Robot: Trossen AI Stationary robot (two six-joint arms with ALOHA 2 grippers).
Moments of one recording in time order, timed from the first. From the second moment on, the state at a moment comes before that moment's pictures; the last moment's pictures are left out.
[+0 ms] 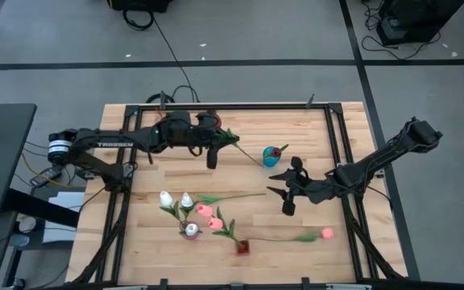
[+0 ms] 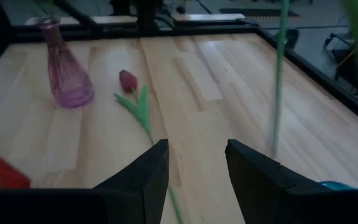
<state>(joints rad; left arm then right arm) 0.20 1.36 0.98 0.30 0.15 -0.08 0.44 1.15 0.58 0.04 0.65 0.30</state>
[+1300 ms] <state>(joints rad) 0.30 1.58 1.27 0.17 0.19 0.02 0.46 1.04 0.58 -0.22 0.80 0.52</state>
